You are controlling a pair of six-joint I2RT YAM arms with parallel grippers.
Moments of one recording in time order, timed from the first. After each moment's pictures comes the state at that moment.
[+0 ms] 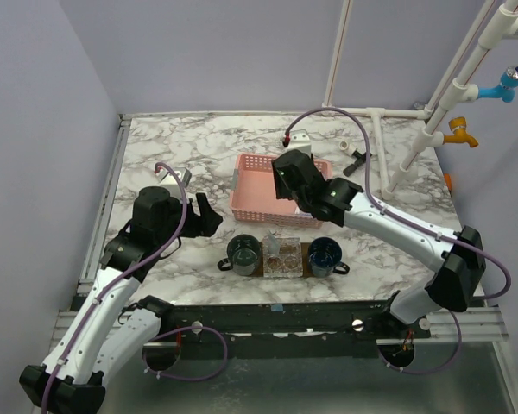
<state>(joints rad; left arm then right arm) -0.38 0.74 0.80 -0.57 0.19 -0.38 0.91 1.54 1.37 -0.49 0.59 0.37</state>
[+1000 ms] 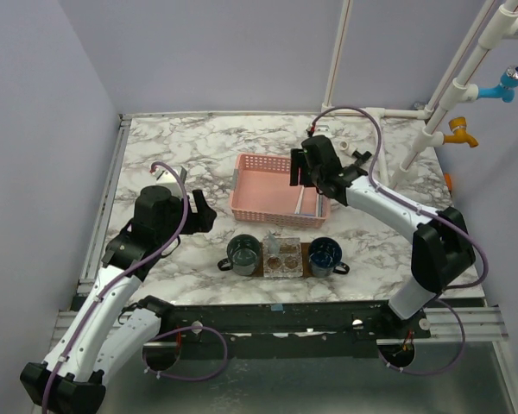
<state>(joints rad) -0.38 0.74 0.79 -0.56 0.05 -0.37 0.60 1.63 1.24 -0.27 0.32 0.37</state>
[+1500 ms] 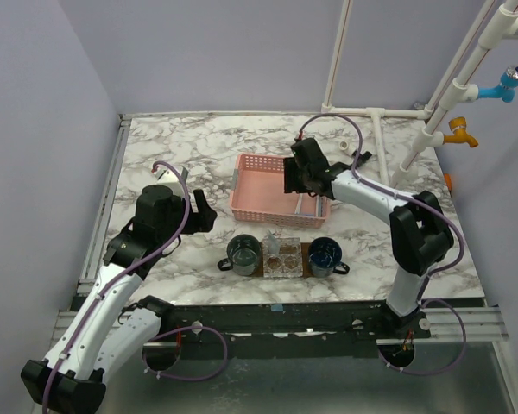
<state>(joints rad) -0.38 0.76 0.79 -0.55 0.05 -0.37 0.58 1.81 1.31 -0.32 0.21 0.39</state>
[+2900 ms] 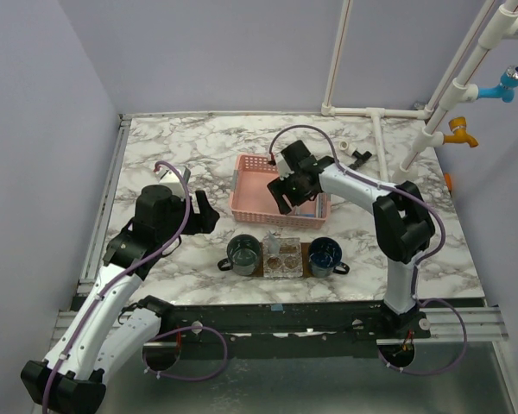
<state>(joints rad) -0.38 0.76 0.79 -0.55 0.11 -0.35 0.60 1.94 1.45 -0.59 -0.10 -0.06</state>
